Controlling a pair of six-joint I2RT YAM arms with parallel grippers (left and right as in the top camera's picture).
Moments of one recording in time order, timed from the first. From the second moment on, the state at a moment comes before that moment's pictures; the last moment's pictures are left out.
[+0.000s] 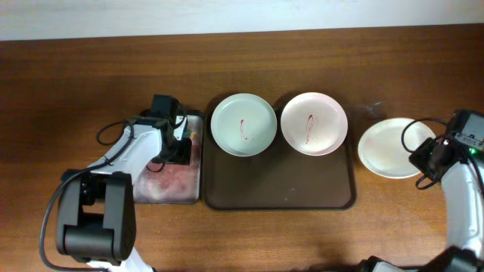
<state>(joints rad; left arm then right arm) -0.14 1.84 1.12 -0.69 0.00 -0.02 -0.51 1.38 0.97 -0.74 0.14 0.32</state>
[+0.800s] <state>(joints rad) -0.14 1.74 1.11 -0.81 0.03 -0.05 0.27 1.53 0.99 -0.49 -0.37 0.19</state>
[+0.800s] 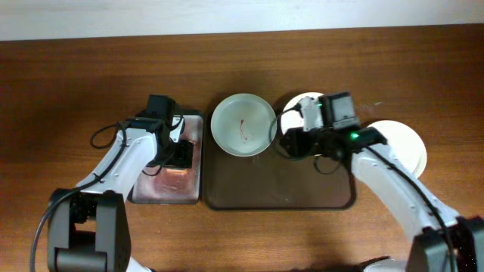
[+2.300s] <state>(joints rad) -0.14 1.74 1.11 -0.80 0.06 -0.05 0.35 1.79 1.03 -0.54 -0.25 0.23</state>
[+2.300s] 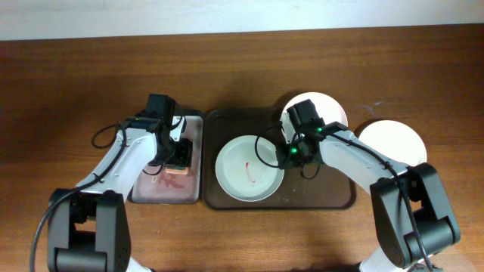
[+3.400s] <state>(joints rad) -0.14 1.75 1.03 -0.57 0.06 -0.05 0.35 1.79 1.03 -0.65 -0.25 0.58</state>
